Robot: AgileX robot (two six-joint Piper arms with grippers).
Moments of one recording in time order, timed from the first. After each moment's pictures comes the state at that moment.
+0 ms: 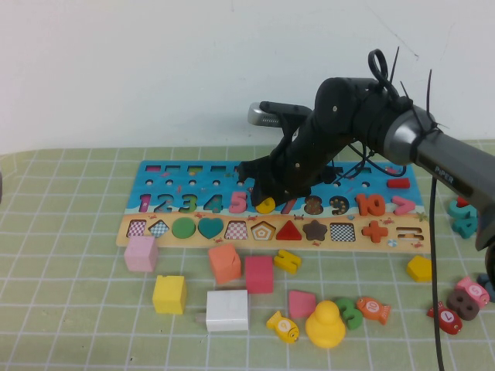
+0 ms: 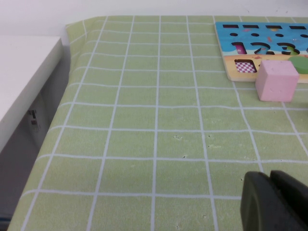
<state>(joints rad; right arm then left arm) 0.50 2.45 -2.23 0.32 1.00 0.10 0.02 -0.01 0.02 -0.10 0.36 0.00</state>
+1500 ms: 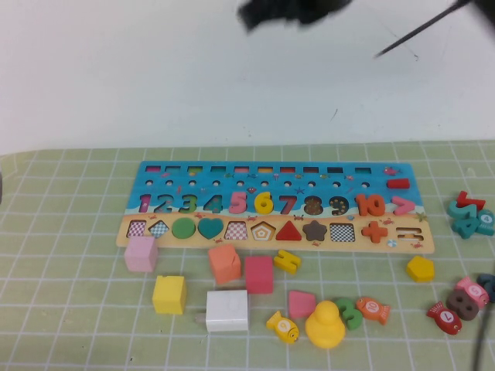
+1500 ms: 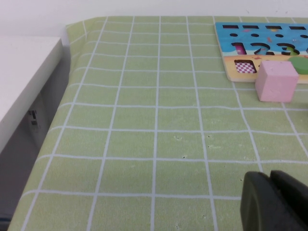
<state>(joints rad) 0.72 2.07 -2.58 -0.29 1.30 0.02 0.02 -0.01 0.02 -0.10 0.36 0.00</state>
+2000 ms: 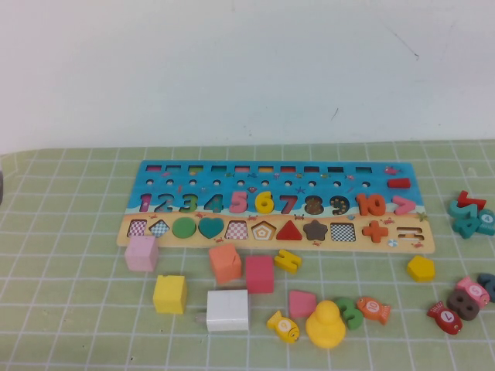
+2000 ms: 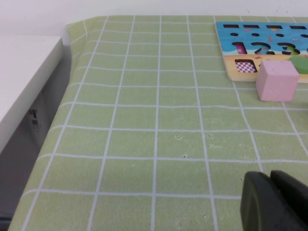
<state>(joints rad) 0.74 1.52 -2.06 -0.52 1.30 0.11 0.02 -0.01 0.02 -0.10 0.36 0.00</state>
